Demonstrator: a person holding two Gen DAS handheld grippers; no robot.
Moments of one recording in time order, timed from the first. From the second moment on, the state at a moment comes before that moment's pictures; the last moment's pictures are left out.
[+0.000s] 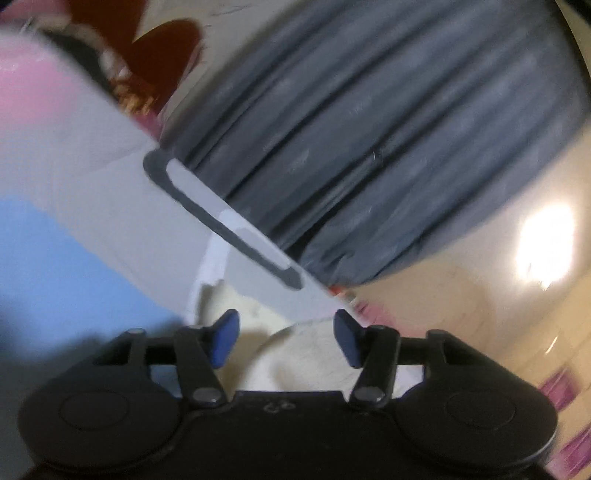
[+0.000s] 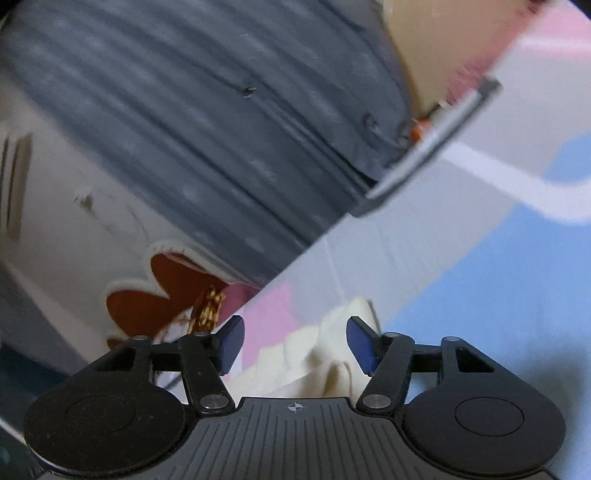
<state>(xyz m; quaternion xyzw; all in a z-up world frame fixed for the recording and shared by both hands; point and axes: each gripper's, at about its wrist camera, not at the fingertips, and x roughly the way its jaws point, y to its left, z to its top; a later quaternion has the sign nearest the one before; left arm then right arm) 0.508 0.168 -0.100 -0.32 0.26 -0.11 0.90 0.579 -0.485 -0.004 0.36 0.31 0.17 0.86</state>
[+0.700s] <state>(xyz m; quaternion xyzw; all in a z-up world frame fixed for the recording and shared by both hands) 0.541 0.120 -0.101 -0.12 0.30 -0.08 0.94 0.564 -0.418 -0.004 0.10 0.33 0.18 0.92</state>
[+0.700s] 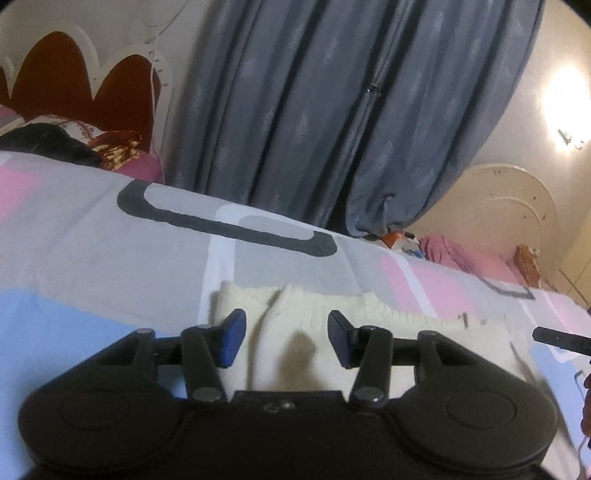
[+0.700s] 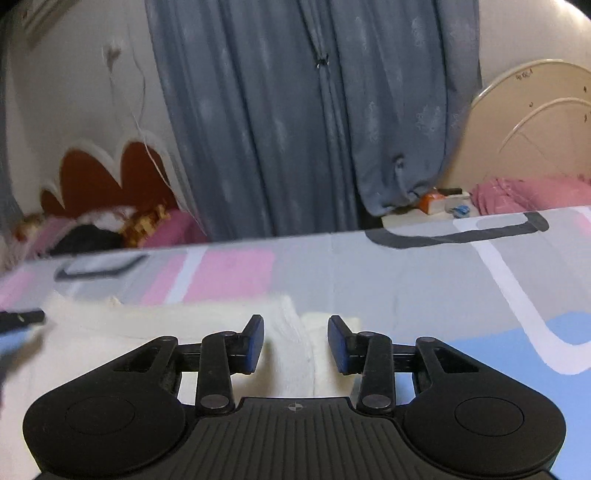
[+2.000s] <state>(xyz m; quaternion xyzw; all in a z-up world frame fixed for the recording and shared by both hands) 0.528 0.006 -0.118 0.08 0.30 -0.08 0.95 0.551 -0.313 -0.018 0.00 0.36 0.23 0.91</state>
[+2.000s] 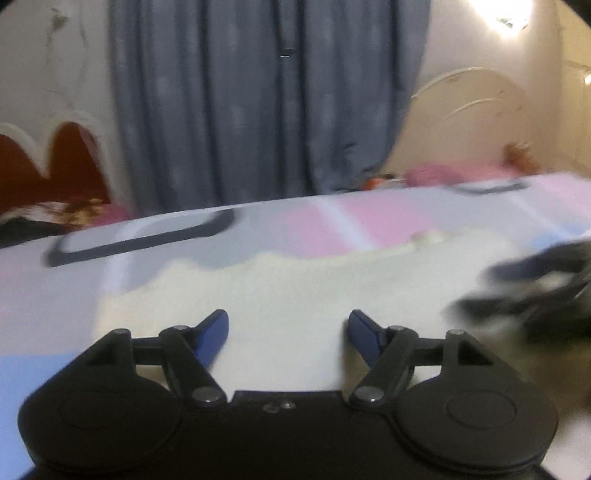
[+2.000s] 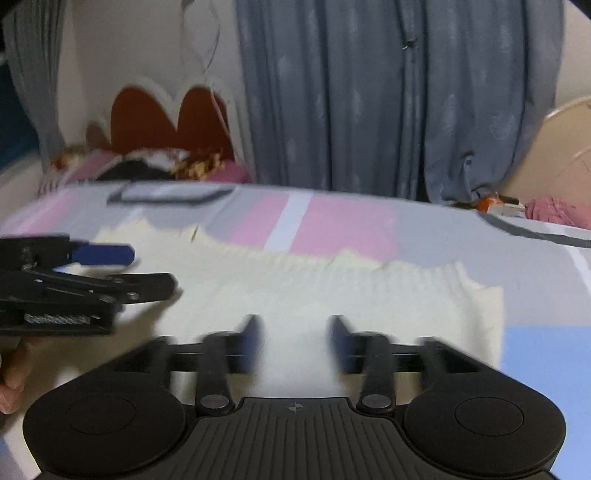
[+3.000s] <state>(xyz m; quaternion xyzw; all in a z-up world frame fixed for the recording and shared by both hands) 0.417 0.042 -0.120 0.03 0.31 -0.03 0.95 0.443 -0.351 -0.017 0.01 0.36 0.18 0.91</state>
